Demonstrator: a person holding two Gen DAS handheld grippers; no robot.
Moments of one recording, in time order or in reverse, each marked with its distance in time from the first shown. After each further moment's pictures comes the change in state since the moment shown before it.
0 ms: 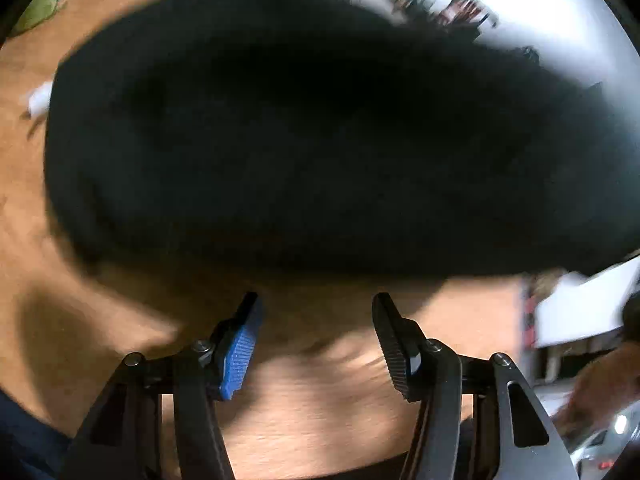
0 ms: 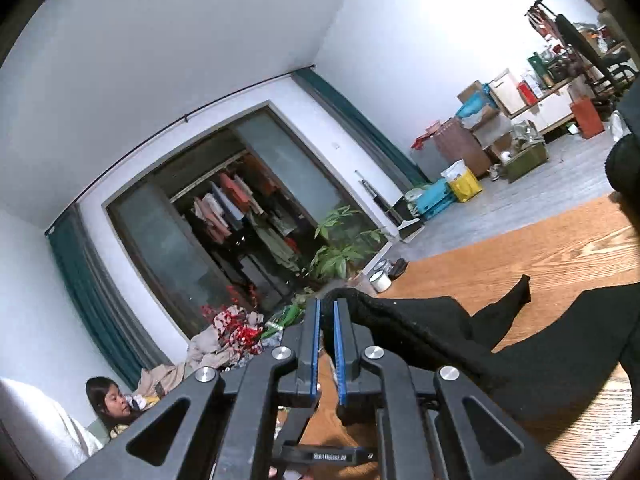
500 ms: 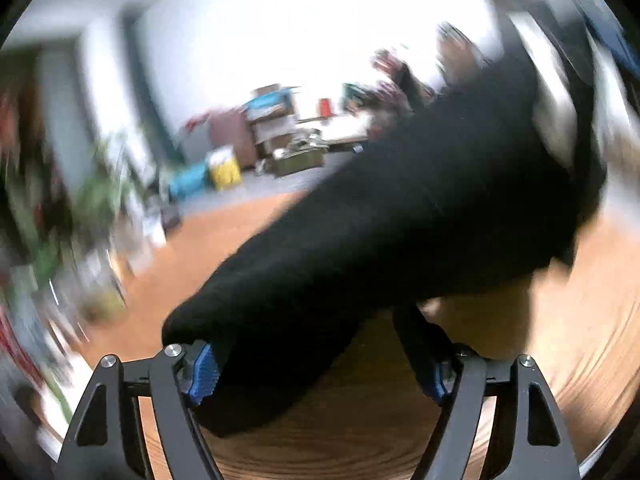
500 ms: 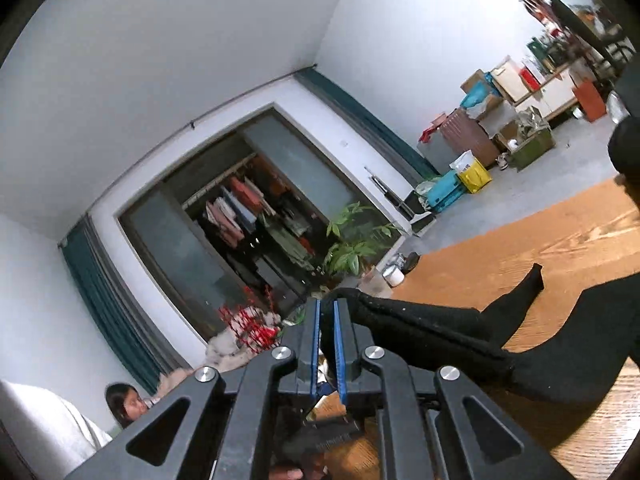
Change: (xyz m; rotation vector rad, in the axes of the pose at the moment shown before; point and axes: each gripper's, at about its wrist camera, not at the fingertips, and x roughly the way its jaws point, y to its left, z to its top) left arm -0.004 -0.111 -0.023 0.818 -0.470 0.559; right arm 0.018 -0.008 -0.029 0.070 -0.013 0.071
